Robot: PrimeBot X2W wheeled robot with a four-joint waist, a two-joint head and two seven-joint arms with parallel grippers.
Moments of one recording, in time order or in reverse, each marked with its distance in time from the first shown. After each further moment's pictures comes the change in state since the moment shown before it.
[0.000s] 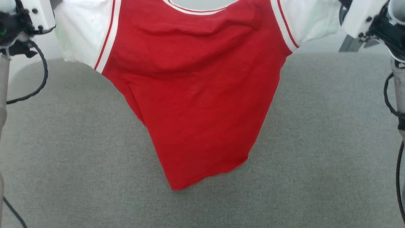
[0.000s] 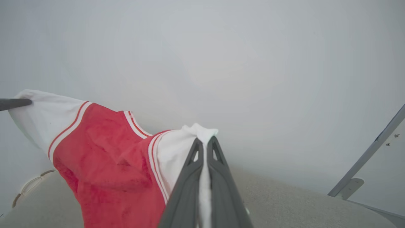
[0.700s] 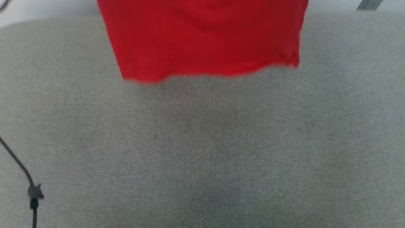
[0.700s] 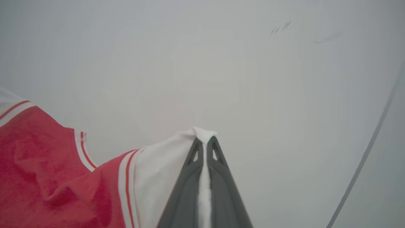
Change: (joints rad) left arm -0.277 -0.058 -0.020 0.027 0.145 0.007 -0.455; right arm -0.432 0.027 0.110 0.406 -0.296 0.003 -0.584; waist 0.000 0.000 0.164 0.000
